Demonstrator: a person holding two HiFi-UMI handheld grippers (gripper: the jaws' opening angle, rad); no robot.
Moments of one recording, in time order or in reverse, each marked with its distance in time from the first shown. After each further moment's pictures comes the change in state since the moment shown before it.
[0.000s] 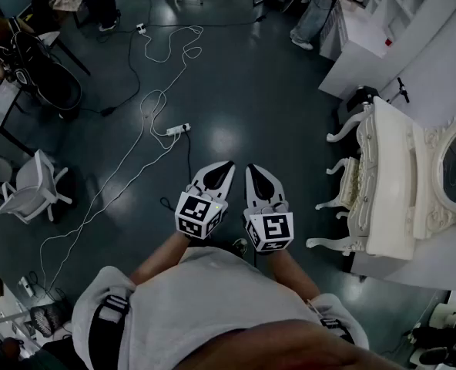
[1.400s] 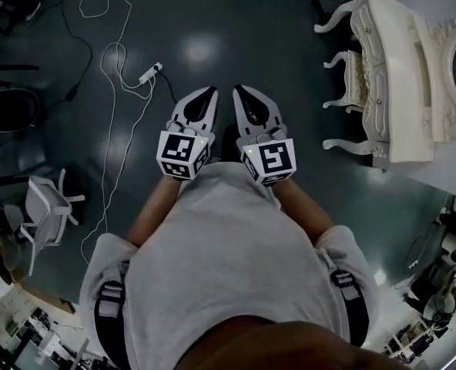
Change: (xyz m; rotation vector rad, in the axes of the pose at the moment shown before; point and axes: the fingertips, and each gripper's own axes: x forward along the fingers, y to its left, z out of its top) left arm 0.120 0.090 -0.038 0.053 0.150 -0.201; right arm 0.114 -0.073 -0.050 0.102 -0.007 -0.221
